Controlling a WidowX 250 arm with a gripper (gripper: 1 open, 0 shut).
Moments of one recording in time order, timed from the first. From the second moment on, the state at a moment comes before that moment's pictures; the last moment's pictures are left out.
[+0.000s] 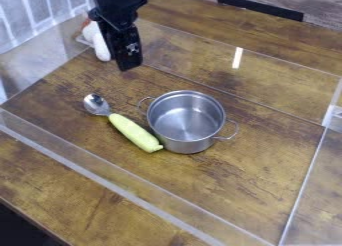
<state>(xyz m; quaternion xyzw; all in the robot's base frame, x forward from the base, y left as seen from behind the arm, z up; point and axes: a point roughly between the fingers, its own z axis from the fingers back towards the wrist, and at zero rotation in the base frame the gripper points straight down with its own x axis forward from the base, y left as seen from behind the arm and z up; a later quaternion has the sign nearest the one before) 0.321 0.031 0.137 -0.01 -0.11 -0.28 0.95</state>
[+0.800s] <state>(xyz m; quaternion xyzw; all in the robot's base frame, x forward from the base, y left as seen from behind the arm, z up) 0.326 0.015 0.128 -0.02 -0.08 -0.22 0.97</state>
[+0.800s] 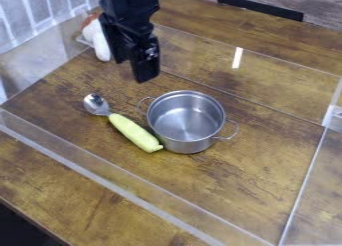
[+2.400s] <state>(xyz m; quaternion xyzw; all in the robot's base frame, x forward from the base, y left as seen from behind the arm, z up) 0.325 0.034 0.115 -0.03 -0.05 -0.21 0.98</state>
